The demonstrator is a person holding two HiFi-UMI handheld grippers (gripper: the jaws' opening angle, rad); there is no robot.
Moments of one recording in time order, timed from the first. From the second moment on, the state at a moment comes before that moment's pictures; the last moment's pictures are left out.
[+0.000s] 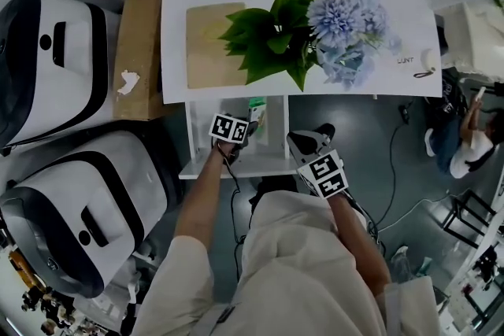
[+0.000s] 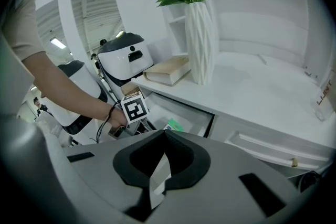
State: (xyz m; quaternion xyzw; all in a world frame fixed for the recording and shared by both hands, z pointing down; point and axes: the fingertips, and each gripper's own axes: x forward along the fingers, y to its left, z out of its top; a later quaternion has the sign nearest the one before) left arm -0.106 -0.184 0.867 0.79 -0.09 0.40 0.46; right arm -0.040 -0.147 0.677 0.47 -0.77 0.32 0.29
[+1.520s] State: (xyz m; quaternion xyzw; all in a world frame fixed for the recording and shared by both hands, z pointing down) left arm -0.148 -0.208 0.867 0.75 -0.17 0.46 0.44; right arm -0.058 -0.136 0.668 0.45 -0.78 0.37 0.23
